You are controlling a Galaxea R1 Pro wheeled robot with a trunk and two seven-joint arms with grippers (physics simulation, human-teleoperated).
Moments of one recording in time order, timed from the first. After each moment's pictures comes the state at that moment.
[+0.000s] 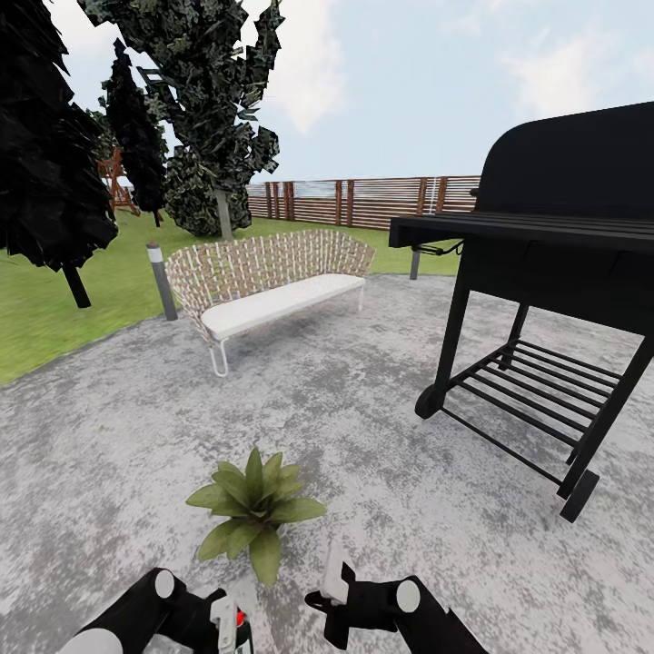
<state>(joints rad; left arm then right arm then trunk) -0.54 0.08 0.13 -0.37 -1.03 -0.27 -1.01 -0.42 0.15 0.18 -0.61 0.65 -0.30 0.77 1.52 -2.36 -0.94</state>
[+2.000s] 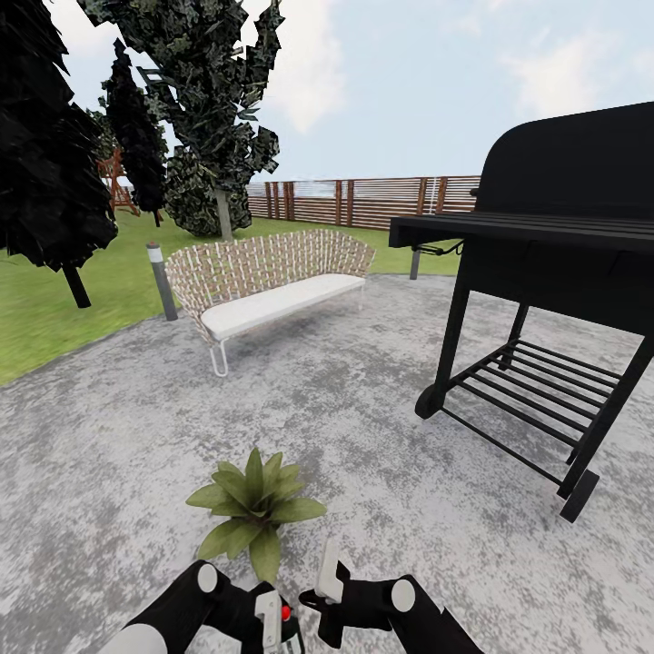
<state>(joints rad) -0.54 -0.05 0.08 -0.41 -1.01 -0.30 -1.02 -0.42 0.17 0.18 -0.61 0.65 -0.31 0.77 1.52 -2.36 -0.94</state>
